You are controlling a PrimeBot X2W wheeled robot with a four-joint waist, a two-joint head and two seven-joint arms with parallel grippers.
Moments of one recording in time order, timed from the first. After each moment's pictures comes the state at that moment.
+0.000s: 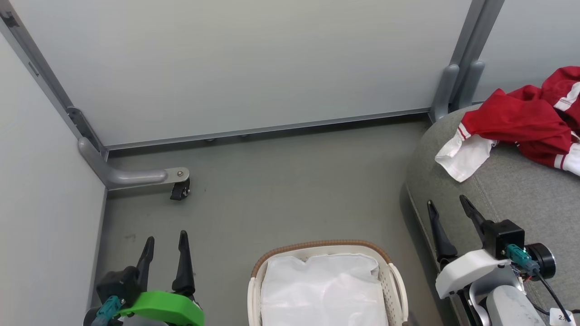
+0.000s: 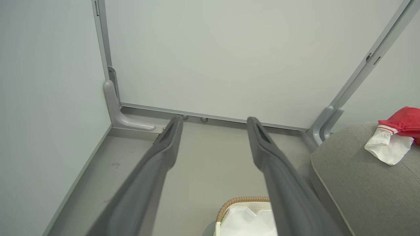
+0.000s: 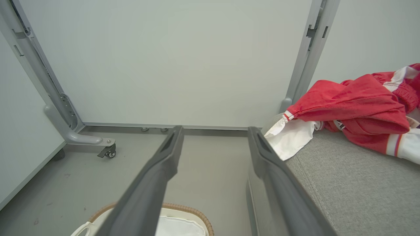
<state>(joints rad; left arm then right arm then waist) -0.05 0.05 -0.11 0.36 -0.37 -0.07 -0.26 -0.17 -0.05 -0.02 0.38 0.06 0.13 -0.26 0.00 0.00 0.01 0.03</state>
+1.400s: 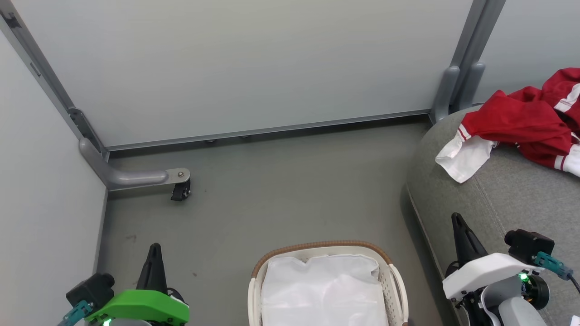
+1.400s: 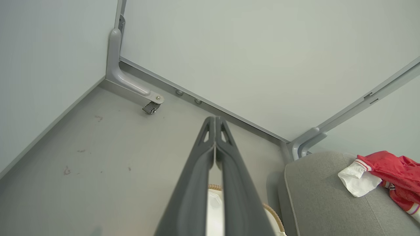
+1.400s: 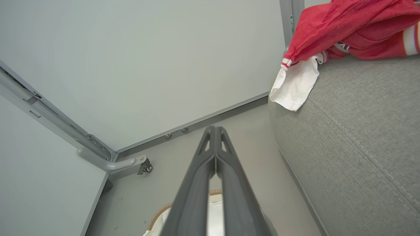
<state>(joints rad) -0.04 0.05 -0.07 0.36 -0.68 -0.07 -0.16 -0.13 -0.04 -0.03 0.38 0.47 0.13 -0.16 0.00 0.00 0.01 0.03</state>
